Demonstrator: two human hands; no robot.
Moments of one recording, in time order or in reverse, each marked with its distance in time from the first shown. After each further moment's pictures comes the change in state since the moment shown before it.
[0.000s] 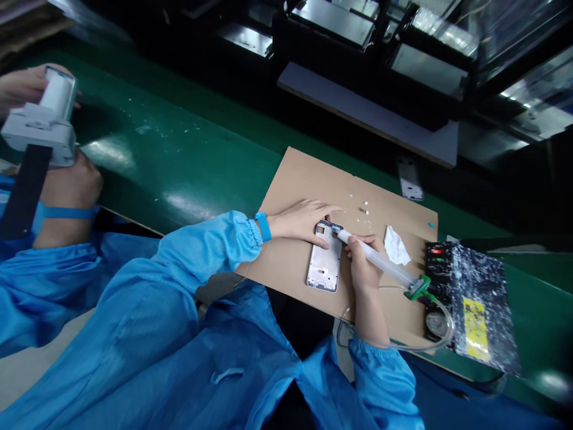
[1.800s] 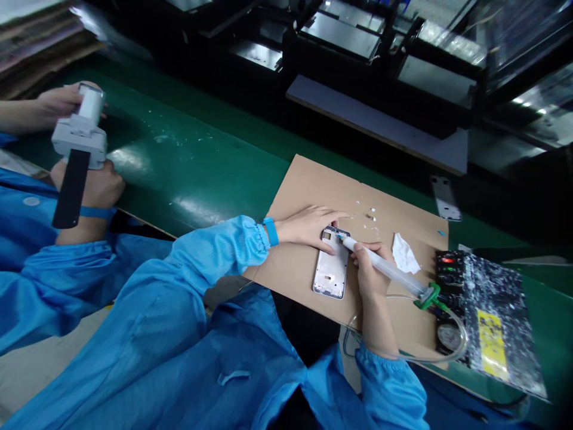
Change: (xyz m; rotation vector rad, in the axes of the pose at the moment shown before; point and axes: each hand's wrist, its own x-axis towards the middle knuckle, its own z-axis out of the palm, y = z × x) left_hand 0.000 0.001 0.000 0.015 -0.005 -0.005; right_hand 0.001 0.000 -0.002 -0.008 -0.002 0.016
